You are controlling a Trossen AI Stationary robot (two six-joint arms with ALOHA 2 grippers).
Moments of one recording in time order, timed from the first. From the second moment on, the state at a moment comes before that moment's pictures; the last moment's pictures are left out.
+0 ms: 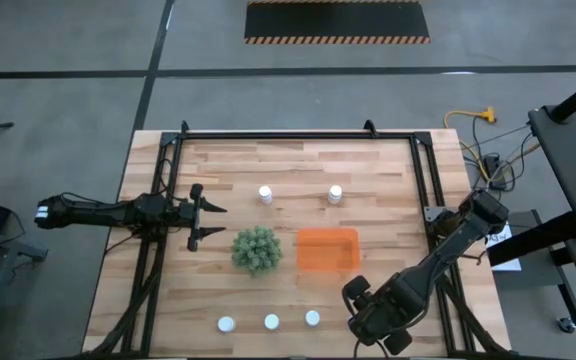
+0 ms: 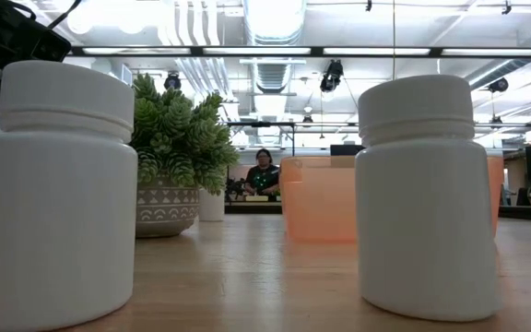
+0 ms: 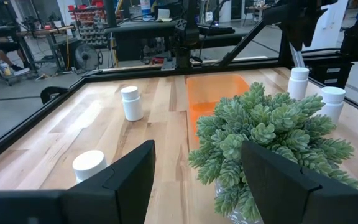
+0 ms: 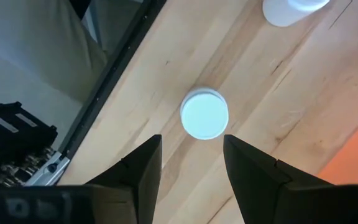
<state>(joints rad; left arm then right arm) -0.03 0.22 0.01 0.04 -0.04 0.06 0.73 1.80 1.50 -1.02 -0.10 0.19</state>
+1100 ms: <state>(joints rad) -0.03 0.22 0.01 0.04 -0.04 0.06 0.71 1.80 1.45 -0.92 -0.05 0.21</state>
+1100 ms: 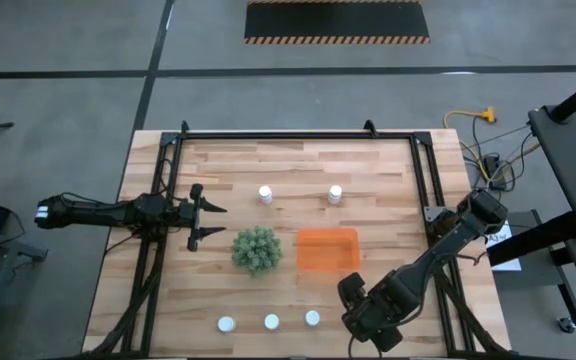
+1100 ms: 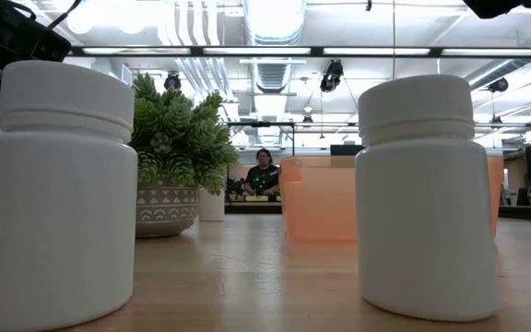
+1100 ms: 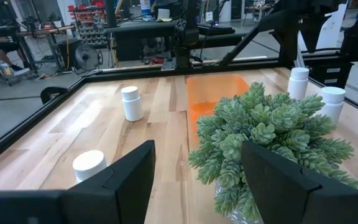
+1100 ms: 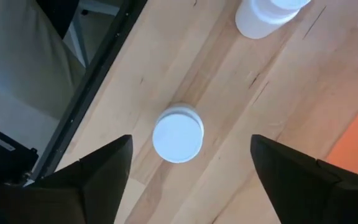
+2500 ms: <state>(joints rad) -0.03 0.21 0.01 0.04 -0.04 0.06 0.73 1.82 1.29 -0.72 -0.06 0.23</state>
